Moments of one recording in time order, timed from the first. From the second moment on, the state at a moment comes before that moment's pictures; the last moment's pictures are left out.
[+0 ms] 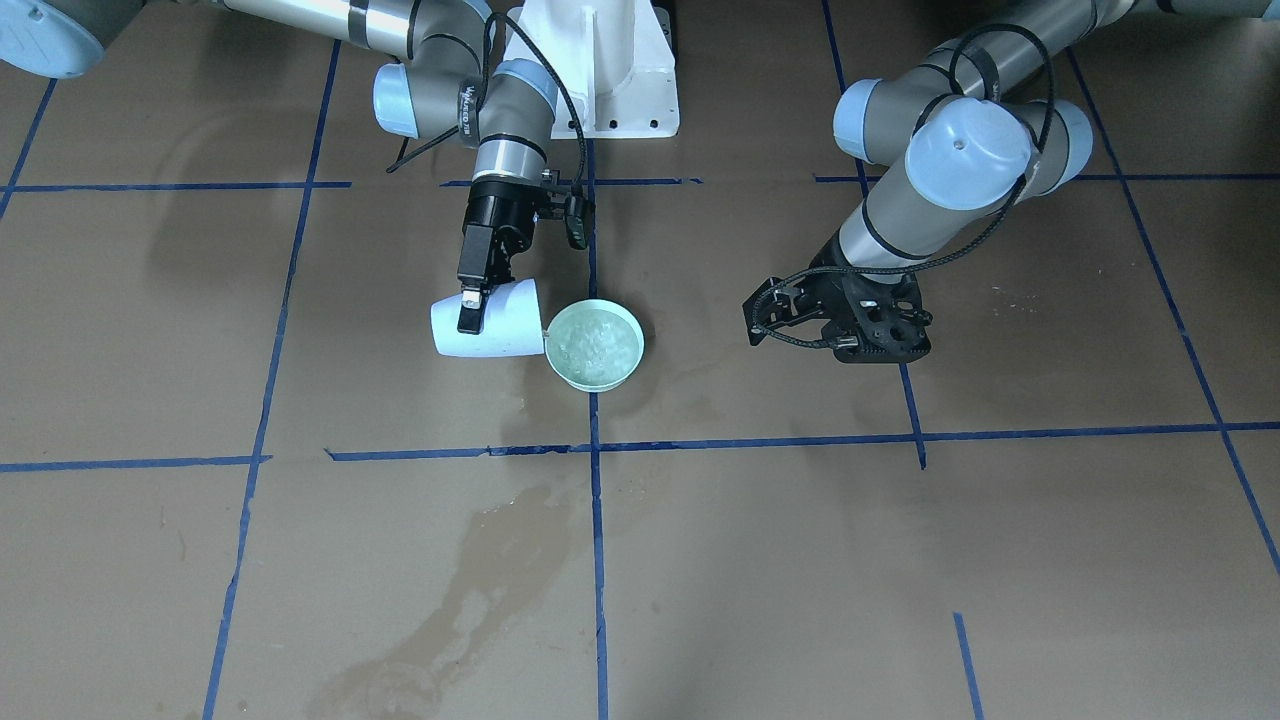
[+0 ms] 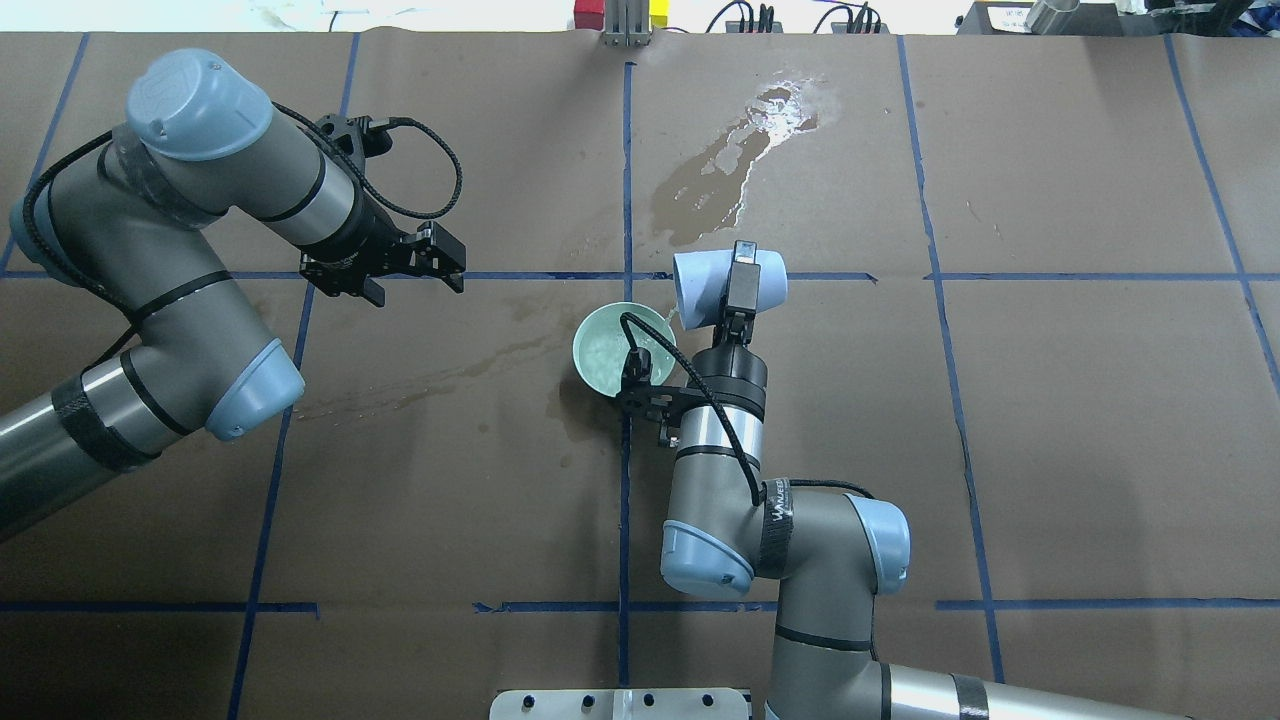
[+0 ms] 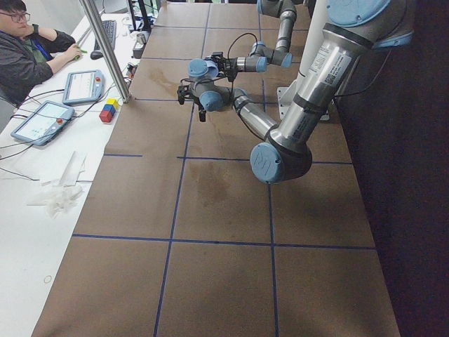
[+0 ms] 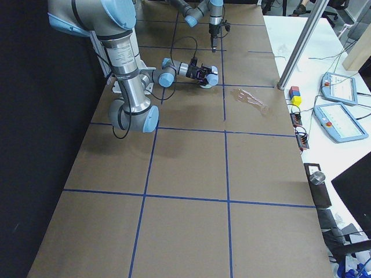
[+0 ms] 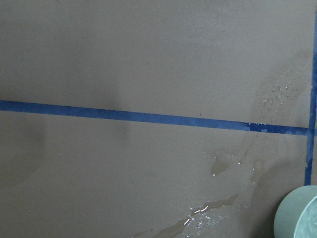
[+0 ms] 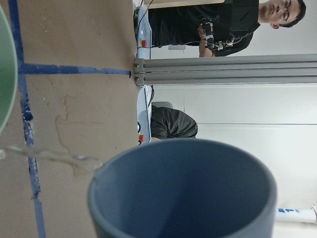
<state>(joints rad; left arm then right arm) -0.80 -2.08 -1.63 -1.88 -2.19 -1.18 0.23 -1.00 1.55 -1.41 0.31 0.04</state>
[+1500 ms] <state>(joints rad) -0.80 -2.08 -1.64 -1.88 -2.19 -1.18 0.23 -1.00 1.64 -1.36 0.40 0.22</state>
